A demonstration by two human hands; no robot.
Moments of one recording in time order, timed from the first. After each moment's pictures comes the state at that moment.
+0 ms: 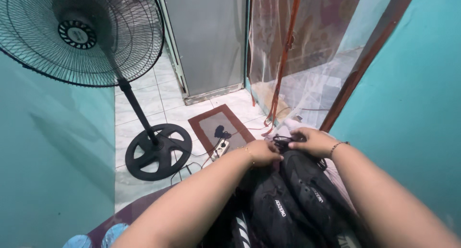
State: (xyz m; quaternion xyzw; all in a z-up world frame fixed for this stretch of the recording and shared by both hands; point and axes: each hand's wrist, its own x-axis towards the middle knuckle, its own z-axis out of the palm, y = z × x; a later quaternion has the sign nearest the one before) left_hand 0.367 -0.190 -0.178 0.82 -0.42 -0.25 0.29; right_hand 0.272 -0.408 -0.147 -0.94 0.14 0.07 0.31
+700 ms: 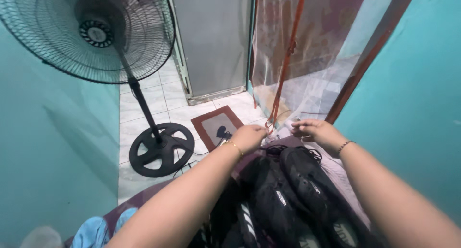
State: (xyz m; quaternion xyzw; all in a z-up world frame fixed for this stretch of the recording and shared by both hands) left_hand 0.359 -0.138 -0.112 0.83 -0.33 -0.13 0.44; right_hand 0.256 -0.399 -0.113 -0.77 0.16 0.02 0.62
